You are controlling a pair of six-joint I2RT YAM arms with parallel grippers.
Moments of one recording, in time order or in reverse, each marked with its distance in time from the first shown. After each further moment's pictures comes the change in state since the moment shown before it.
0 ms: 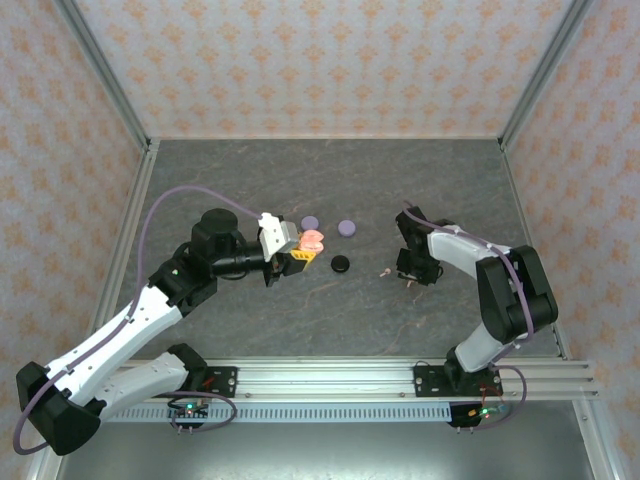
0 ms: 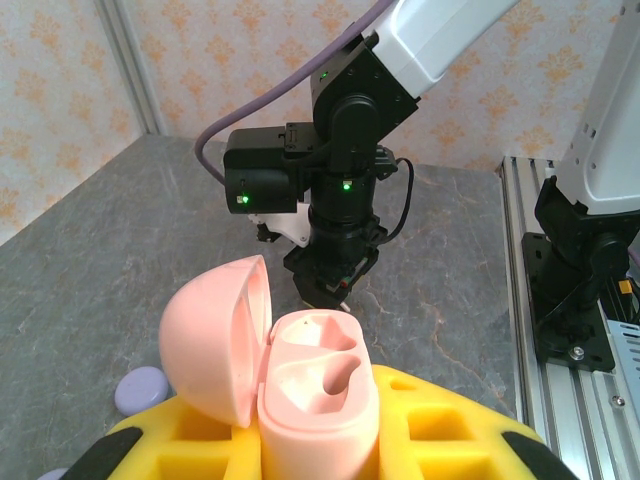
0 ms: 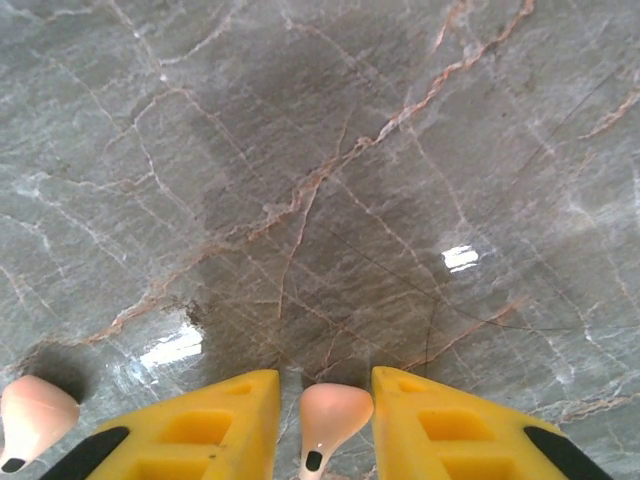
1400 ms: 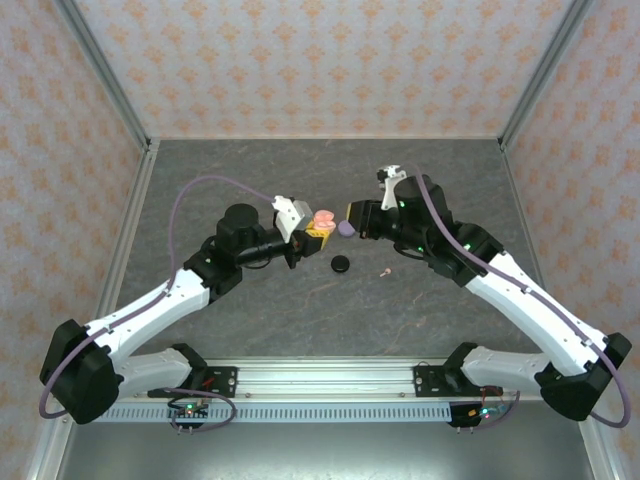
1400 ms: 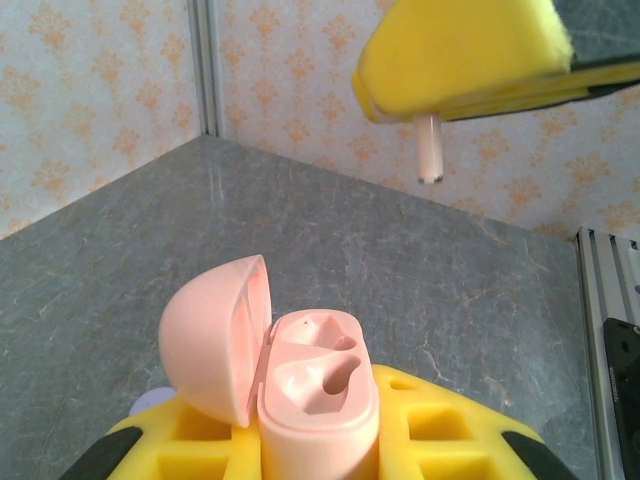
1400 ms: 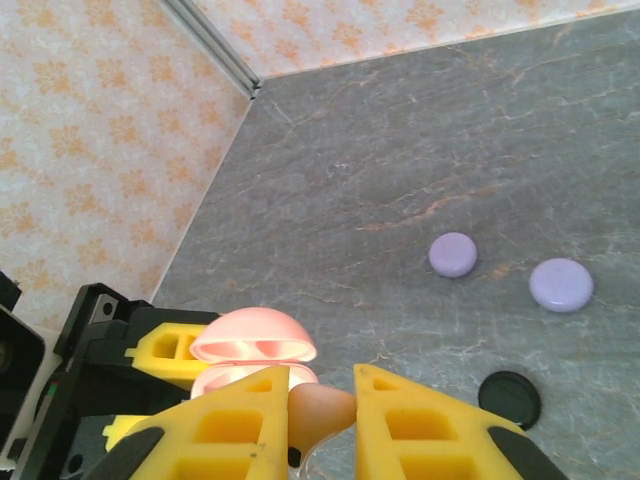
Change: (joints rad) left arm 0.000 0.211 -0.069 0.381 -0.120 -0.207; right arm 0.443 -0.477 0.364 0.174 -0.049 -0.046
